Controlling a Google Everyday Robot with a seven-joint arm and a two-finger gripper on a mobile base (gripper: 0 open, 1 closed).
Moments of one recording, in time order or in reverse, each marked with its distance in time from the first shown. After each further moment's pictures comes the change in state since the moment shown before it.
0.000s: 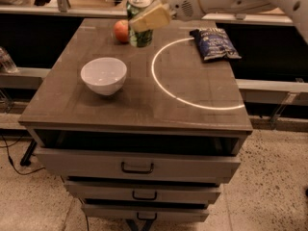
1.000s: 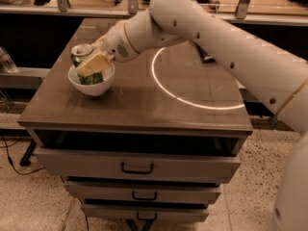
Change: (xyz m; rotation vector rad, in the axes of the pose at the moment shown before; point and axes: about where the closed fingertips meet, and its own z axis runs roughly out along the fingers) arm 0.027 0.117 0.149 -0.355 0.047 0.093
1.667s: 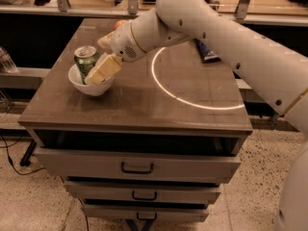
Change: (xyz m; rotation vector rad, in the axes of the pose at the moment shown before) arm 0.013 -0.004 -0.010 0.014 0.047 -0.083
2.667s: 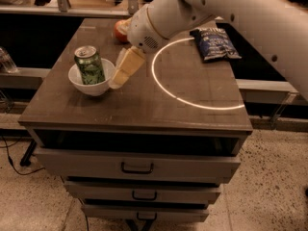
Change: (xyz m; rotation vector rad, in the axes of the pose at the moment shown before) arm 0.005 0.019 -0.070 0.049 0.186 -0.104
